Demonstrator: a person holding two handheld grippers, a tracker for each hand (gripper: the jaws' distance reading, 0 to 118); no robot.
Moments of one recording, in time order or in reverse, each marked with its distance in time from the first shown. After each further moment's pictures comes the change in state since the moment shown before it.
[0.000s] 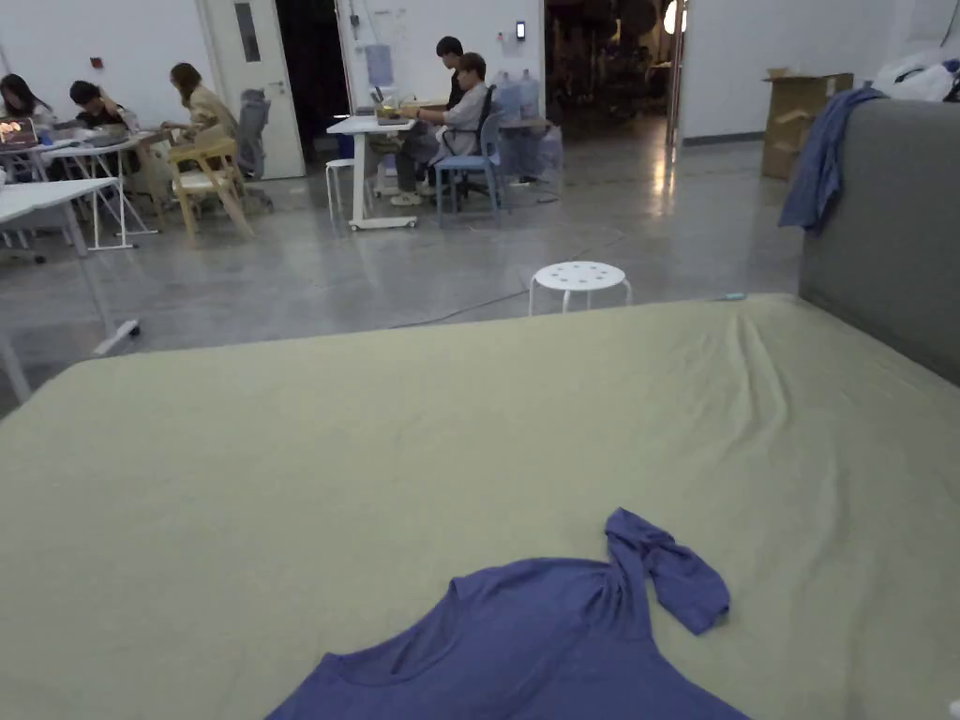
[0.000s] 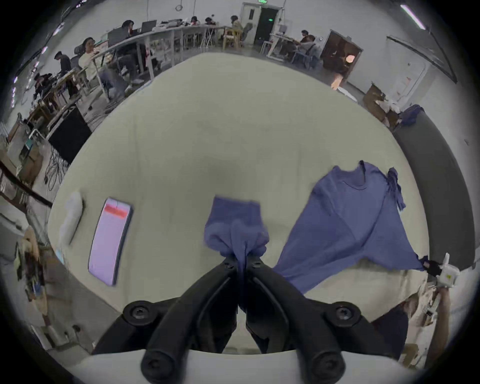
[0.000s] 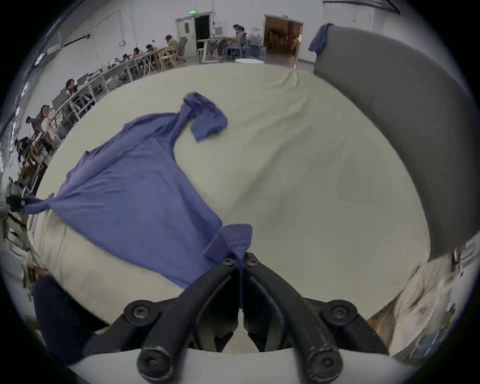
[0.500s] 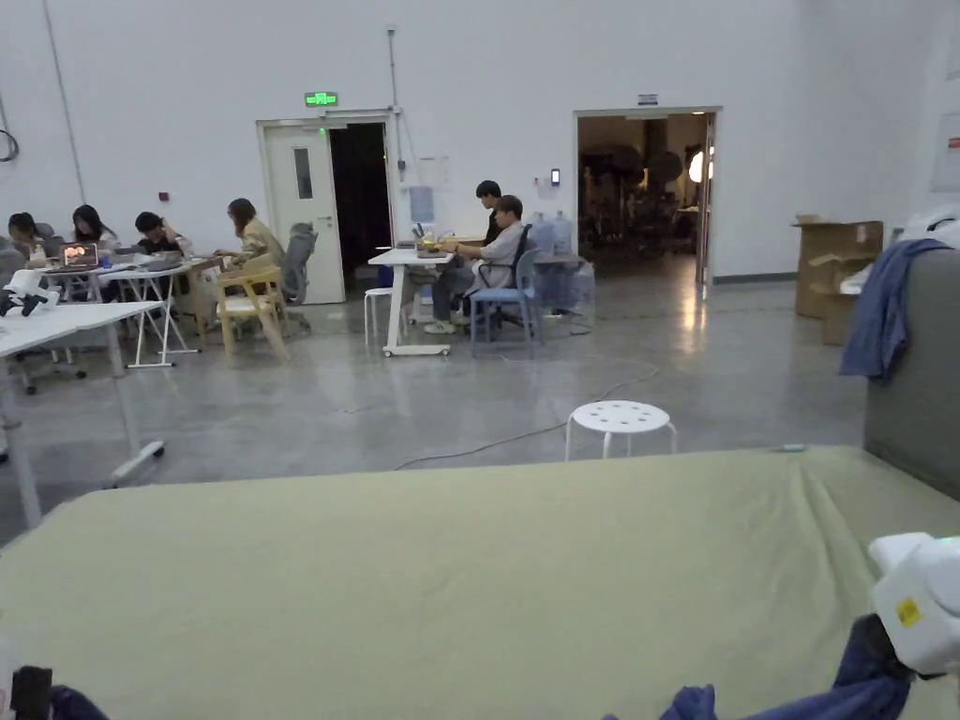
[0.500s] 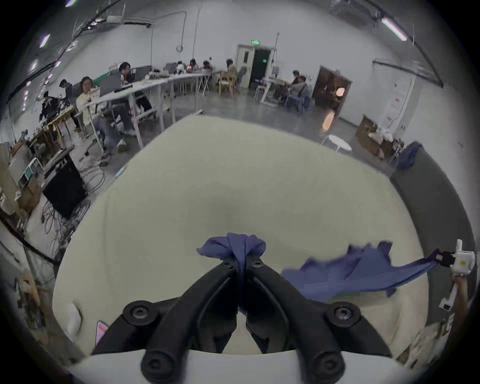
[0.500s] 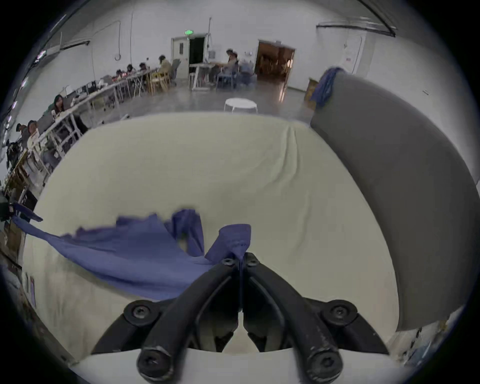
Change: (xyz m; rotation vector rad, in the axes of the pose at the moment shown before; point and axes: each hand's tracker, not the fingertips) left arm 0.101 0.236 -0.025 0.266 0.016 -0.034; right arm -0.030 0.327 -0.029 0.142 -0.123 0.024
